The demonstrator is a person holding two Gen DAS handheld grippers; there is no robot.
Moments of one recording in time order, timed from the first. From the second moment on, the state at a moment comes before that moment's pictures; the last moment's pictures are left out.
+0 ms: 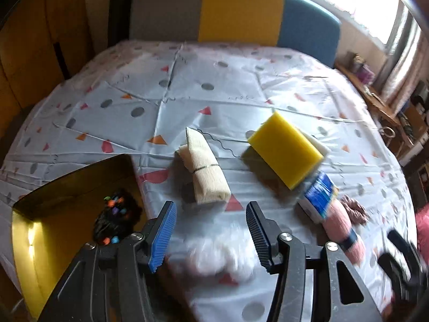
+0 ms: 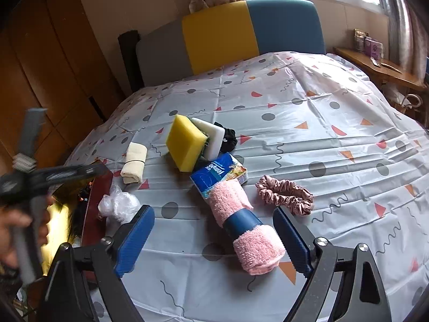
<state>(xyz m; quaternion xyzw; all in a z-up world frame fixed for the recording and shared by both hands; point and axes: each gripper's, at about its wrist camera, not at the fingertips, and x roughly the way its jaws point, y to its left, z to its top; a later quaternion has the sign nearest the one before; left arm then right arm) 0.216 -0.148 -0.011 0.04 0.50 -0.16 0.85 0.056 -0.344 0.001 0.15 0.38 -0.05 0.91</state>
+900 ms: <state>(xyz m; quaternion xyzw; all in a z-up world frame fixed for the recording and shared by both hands) 0.255 -0.183 -0.044 0.09 0.50 -0.15 0.85 0.062 -0.337 -0.006 0.14 0.39 -0.03 0.91</state>
